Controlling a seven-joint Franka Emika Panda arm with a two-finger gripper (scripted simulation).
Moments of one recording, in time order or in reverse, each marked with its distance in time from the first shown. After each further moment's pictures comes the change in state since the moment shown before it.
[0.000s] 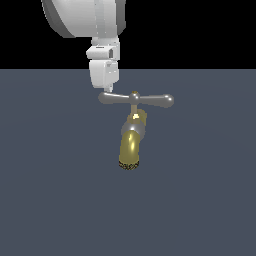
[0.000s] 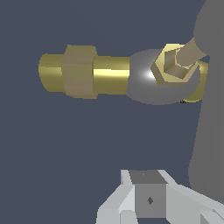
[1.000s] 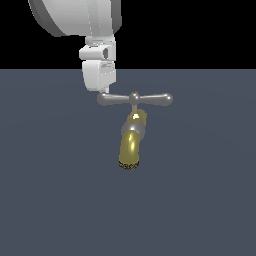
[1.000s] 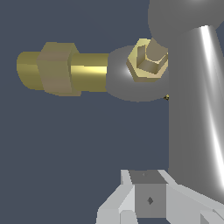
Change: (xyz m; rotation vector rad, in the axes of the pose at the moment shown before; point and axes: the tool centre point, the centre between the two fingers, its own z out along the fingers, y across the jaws) arm -0.005 0.031 0.001 0.010 0.000 0.006
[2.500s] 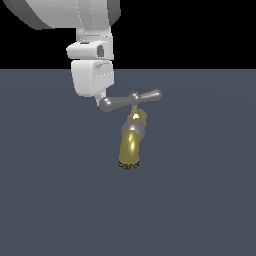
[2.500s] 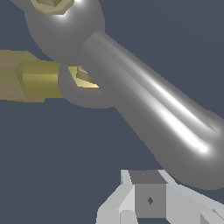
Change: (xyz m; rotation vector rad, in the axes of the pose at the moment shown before) arm 0.011 0.068 -0.001 0.003 0.002 -0.001
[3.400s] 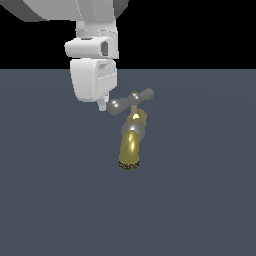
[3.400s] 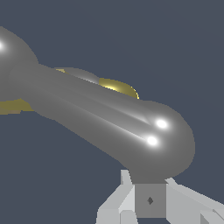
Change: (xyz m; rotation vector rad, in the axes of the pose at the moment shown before) arm 0.023 0.044 -0.001 -0.005 -0.001 -0.013
